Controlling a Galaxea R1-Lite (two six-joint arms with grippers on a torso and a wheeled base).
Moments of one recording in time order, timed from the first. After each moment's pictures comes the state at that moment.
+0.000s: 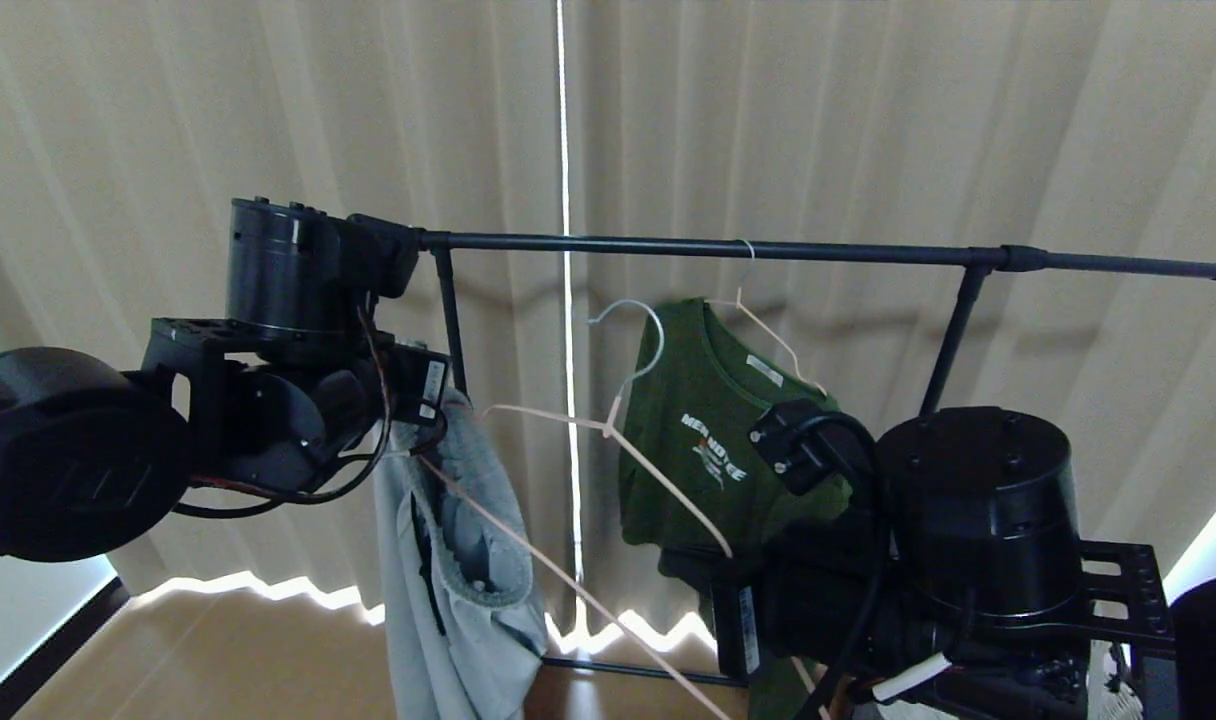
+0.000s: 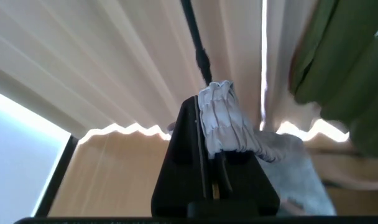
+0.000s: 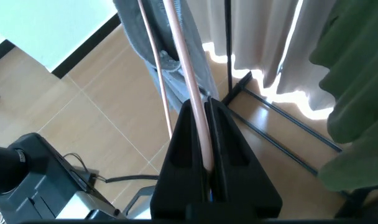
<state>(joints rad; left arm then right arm) -0.53 1.67 -1.06 -0.21 0.60 0.08 0.91 1.66 -0.74 -0.44 -0.12 0.42</state>
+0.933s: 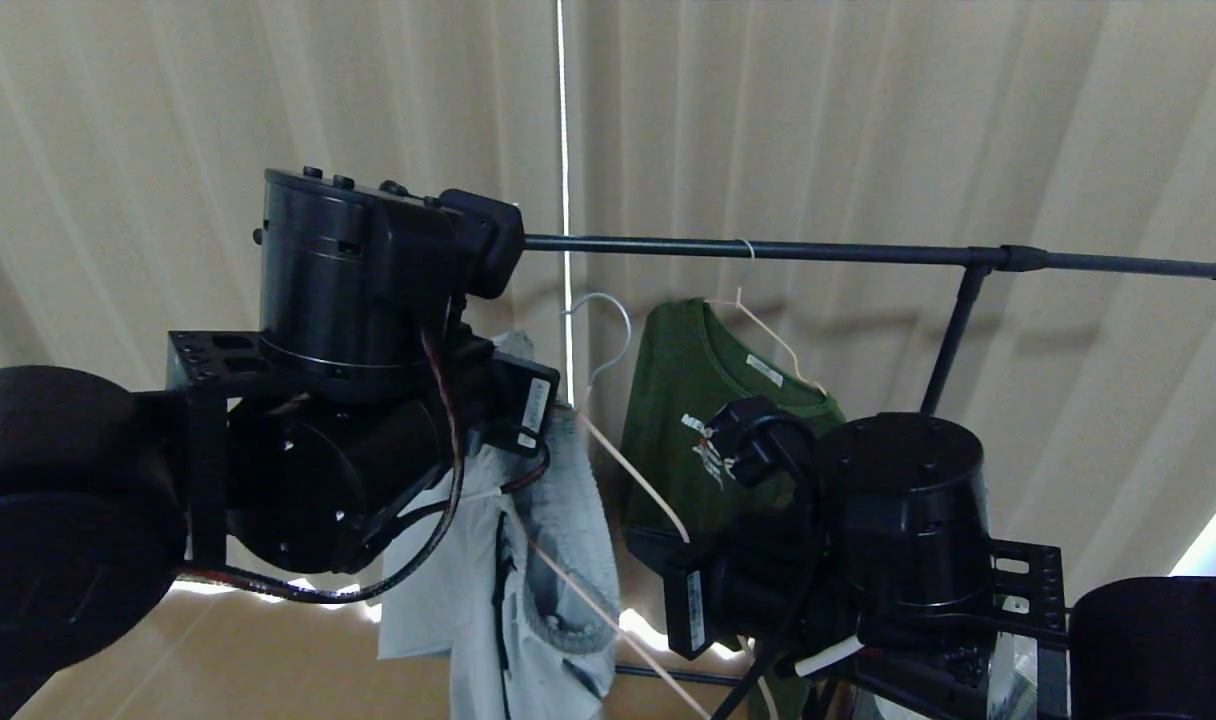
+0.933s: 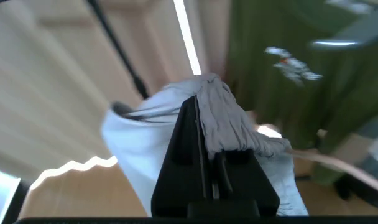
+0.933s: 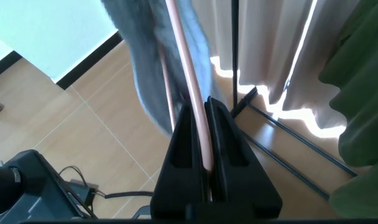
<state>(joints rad) -0.80 1.63 -1.08 -0.20 0.60 0.05 0.91 1.76 -0.77 -0.57 -0.13 0.41</state>
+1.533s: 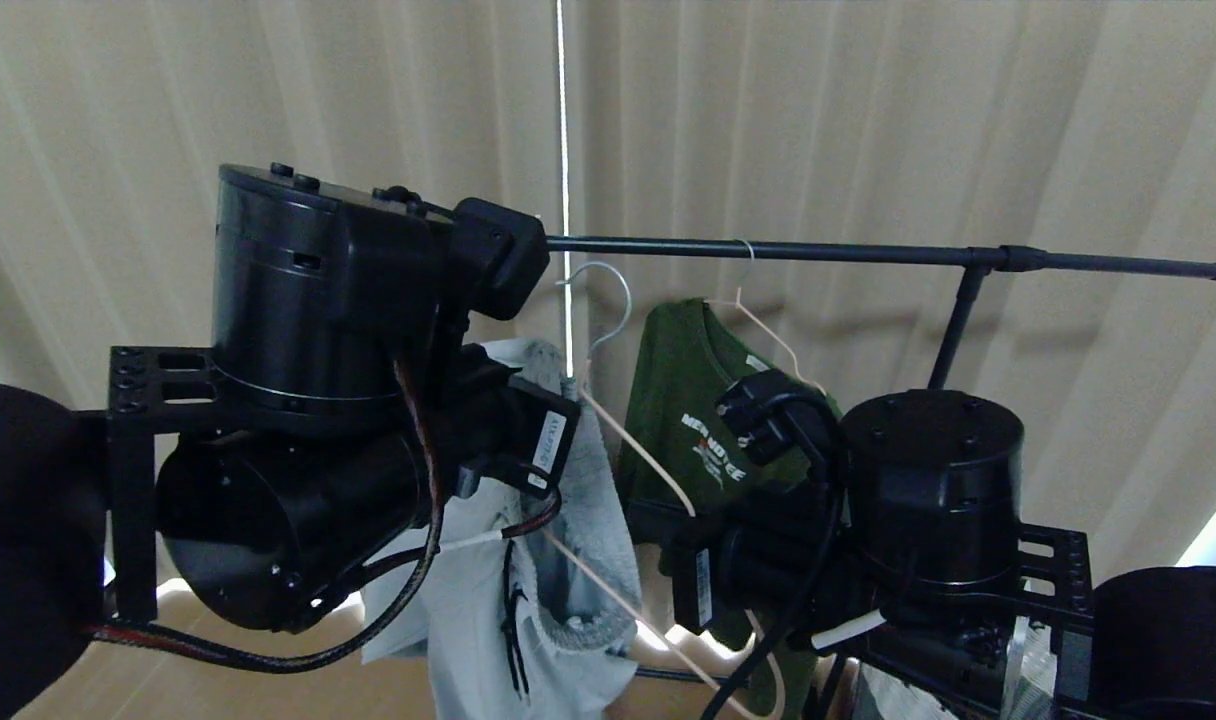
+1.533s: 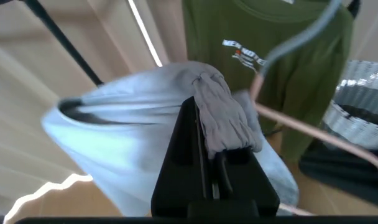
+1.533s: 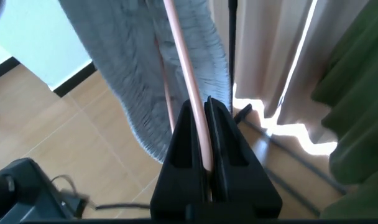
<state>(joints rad) -0.86 1.58 -1.06 -0.15 0.50 0.05 0.89 1.74 -0.77 -0.63 -0.13 0.33</state>
